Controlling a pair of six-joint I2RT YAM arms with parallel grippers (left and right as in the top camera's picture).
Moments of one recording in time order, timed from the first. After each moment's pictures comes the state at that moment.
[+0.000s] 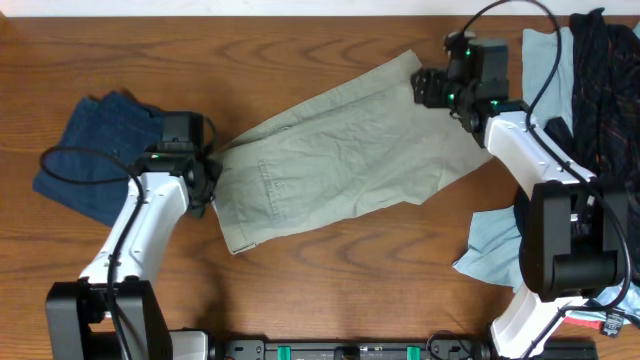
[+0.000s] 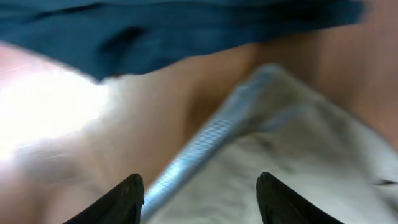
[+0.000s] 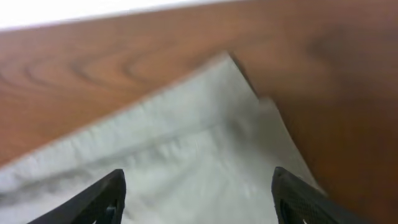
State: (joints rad) left arm 0.00 1.52 0.96 -0.76 -0.13 -1.19; right arm 0.09 1.92 1.30 -0.13 -0.20 0.20
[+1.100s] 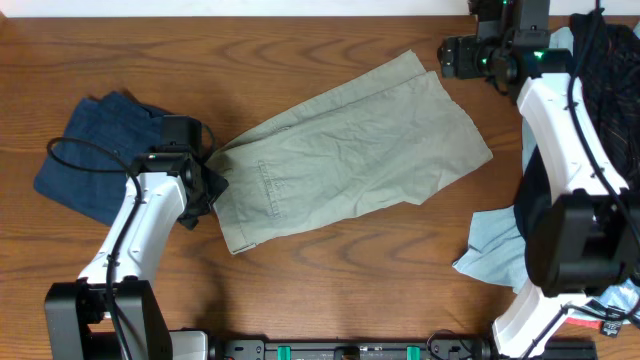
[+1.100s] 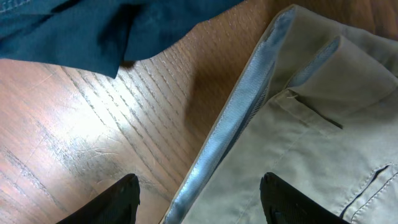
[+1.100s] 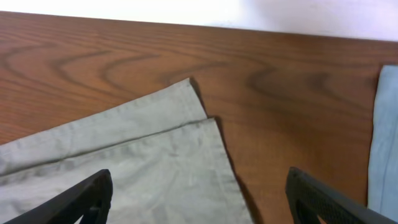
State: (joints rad) left arm 0.01 1.52 0.96 -0.83 -0.08 -0.92; right arm 0.03 1.96 1.69 -0.55 -0.18 -0.04
